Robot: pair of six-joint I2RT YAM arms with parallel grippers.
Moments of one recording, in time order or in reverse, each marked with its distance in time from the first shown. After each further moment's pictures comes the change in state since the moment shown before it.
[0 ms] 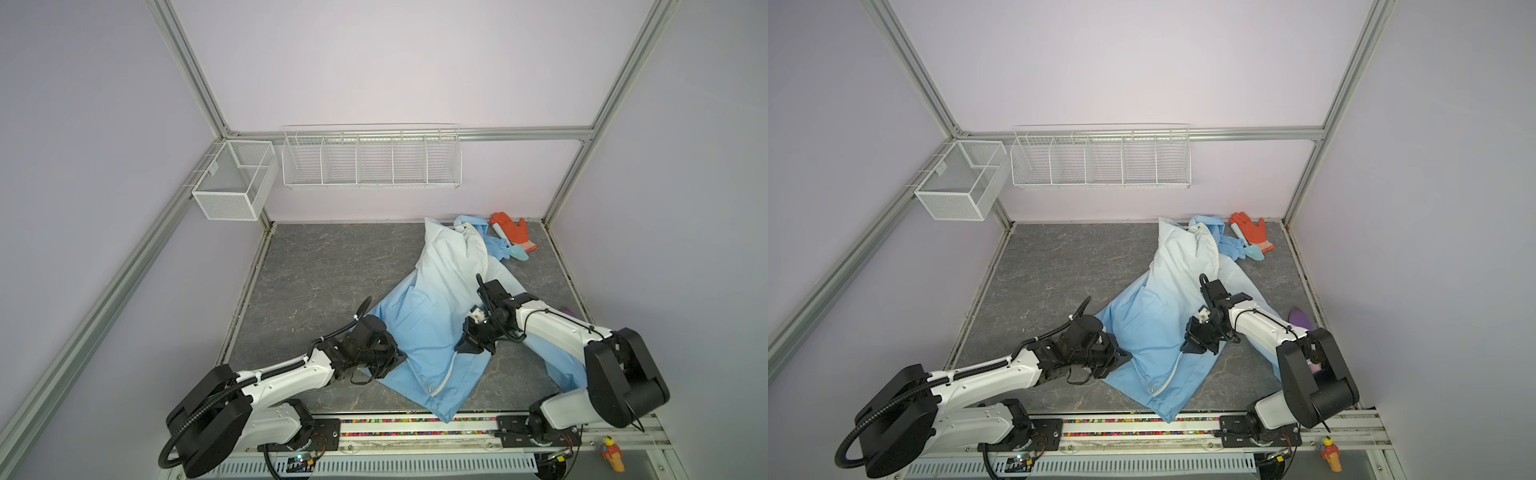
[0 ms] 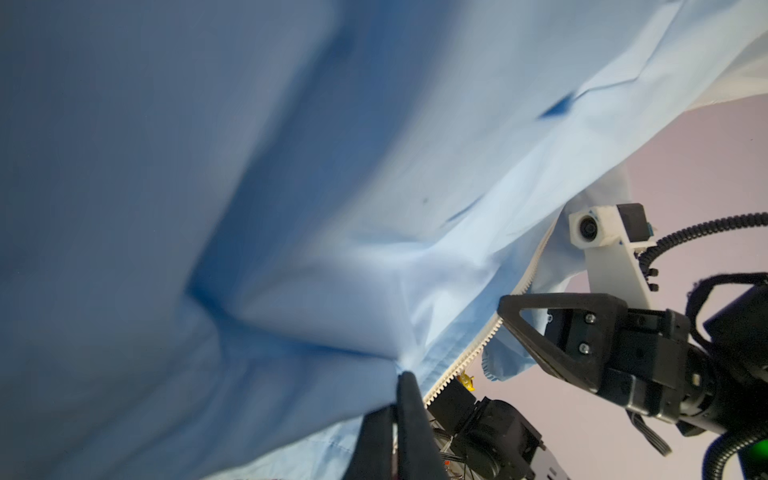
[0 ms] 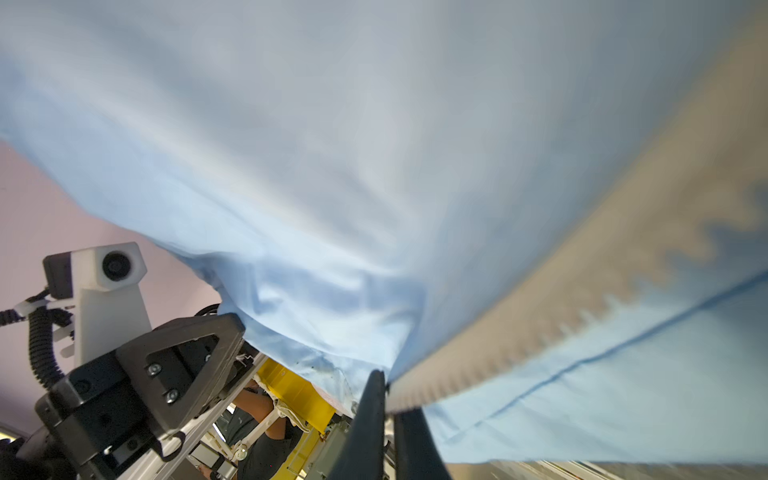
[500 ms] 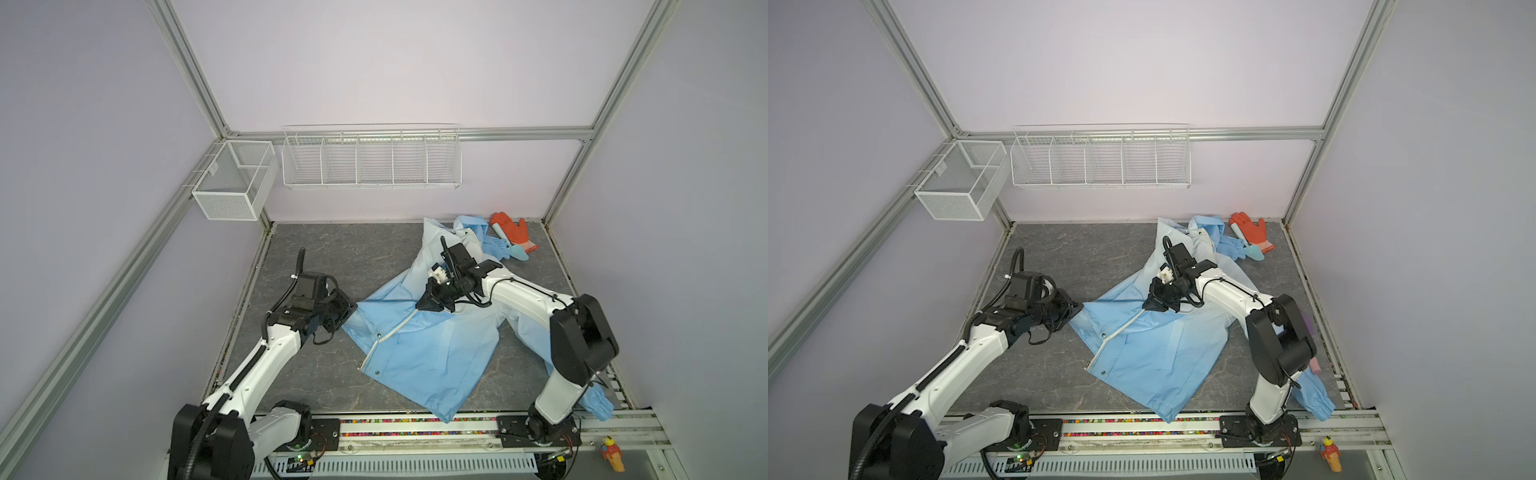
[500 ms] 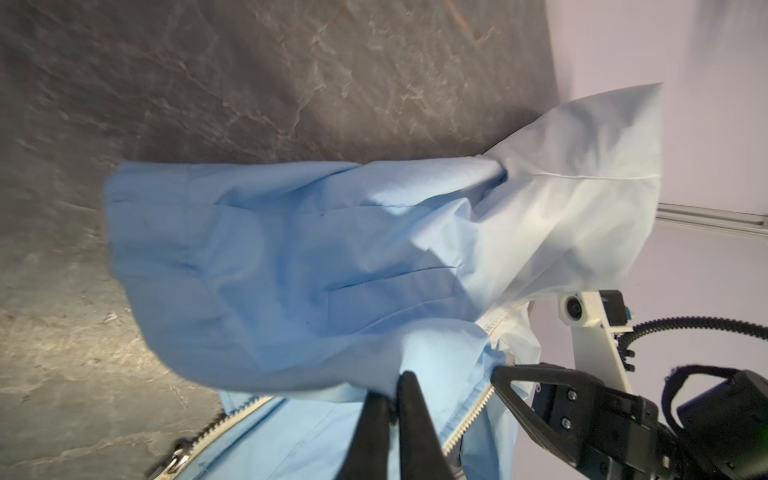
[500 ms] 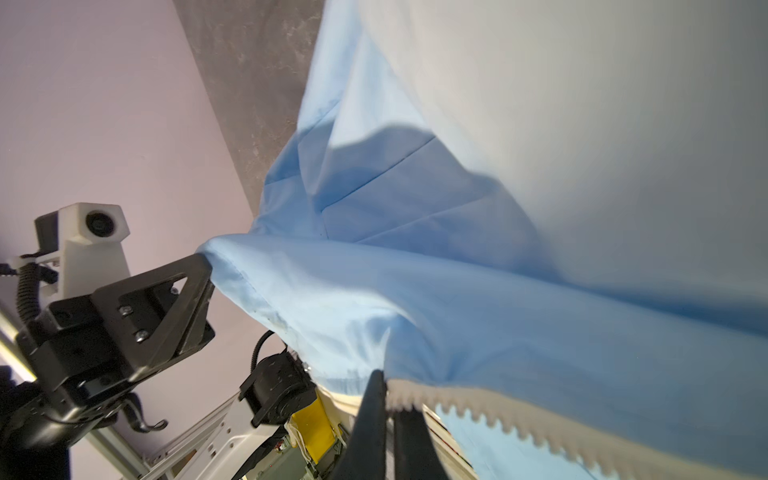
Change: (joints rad) left arm 0.558 -0.010 0.224 -0.320 0.093 0.473; right arm 0.141 0.335 0.431 0.149 -0.005 0.064
